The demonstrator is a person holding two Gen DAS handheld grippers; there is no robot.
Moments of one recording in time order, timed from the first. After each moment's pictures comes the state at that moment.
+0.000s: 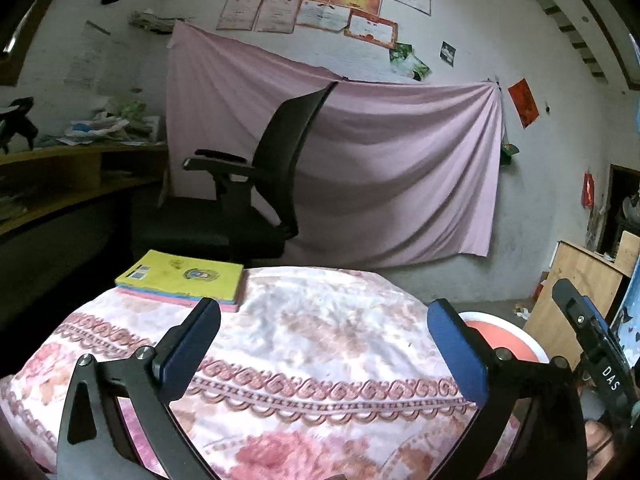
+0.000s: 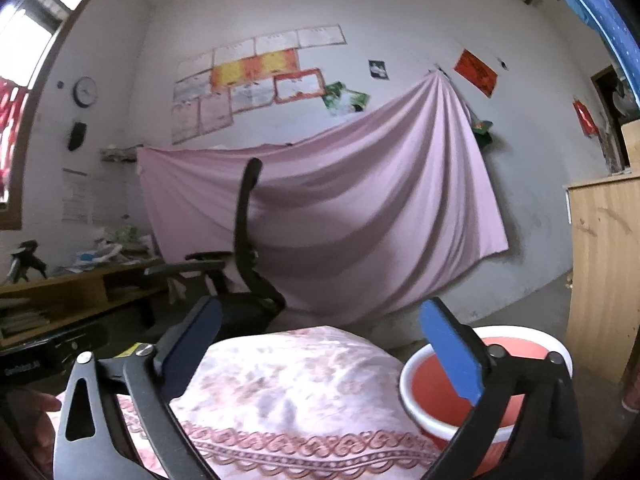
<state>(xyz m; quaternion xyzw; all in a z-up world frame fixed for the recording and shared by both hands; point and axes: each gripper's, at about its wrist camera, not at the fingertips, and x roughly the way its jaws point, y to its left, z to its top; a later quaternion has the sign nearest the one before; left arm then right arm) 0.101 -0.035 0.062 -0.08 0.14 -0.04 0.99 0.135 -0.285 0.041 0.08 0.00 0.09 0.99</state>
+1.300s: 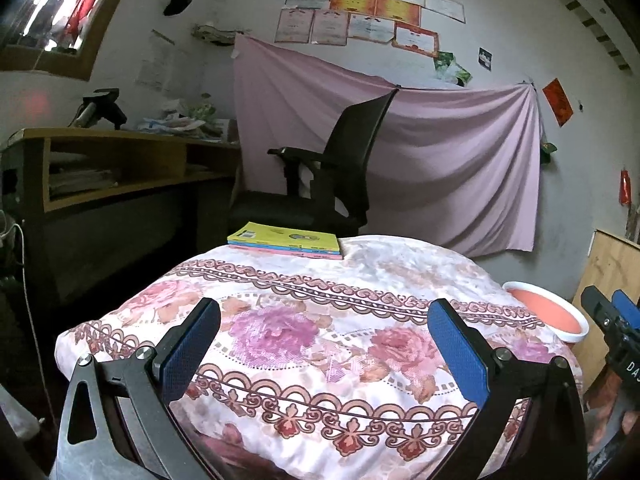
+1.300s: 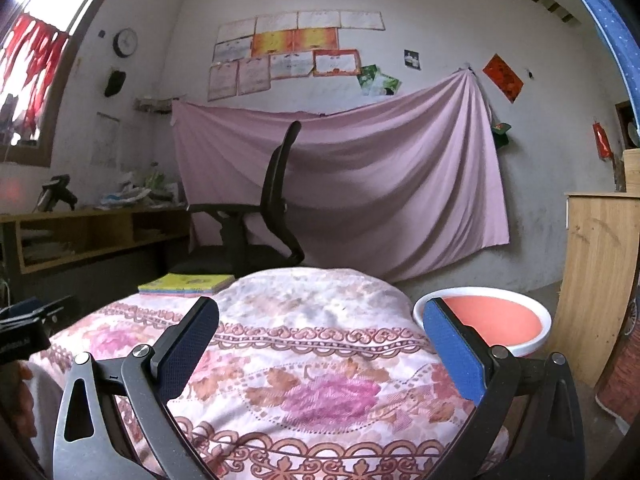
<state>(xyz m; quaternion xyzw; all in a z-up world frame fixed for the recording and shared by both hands) -0.015 0.023 -0.006 -0.07 0.12 0.05 0.99 0.046 -0.232 -0.008 0.01 0.05 0.10 0.99</state>
